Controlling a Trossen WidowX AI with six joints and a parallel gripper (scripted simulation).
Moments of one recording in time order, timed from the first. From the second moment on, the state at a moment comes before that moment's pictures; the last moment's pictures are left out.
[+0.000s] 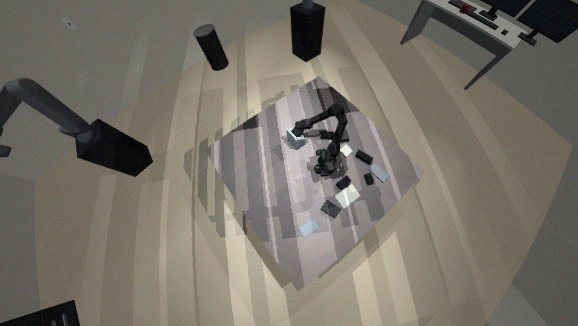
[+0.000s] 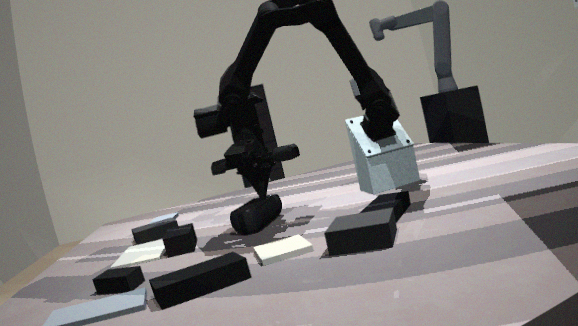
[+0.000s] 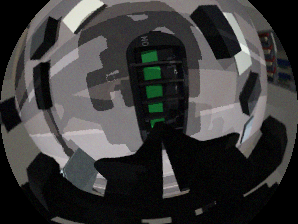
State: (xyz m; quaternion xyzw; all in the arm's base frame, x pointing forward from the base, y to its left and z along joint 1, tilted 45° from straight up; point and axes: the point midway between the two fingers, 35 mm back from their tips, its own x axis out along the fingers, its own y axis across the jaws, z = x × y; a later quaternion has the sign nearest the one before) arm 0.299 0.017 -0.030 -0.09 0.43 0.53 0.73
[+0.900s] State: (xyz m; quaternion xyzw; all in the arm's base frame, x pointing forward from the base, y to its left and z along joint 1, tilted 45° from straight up) arm 0.293 -0.003 -0.011 -0.08 0.43 0.53 0.73
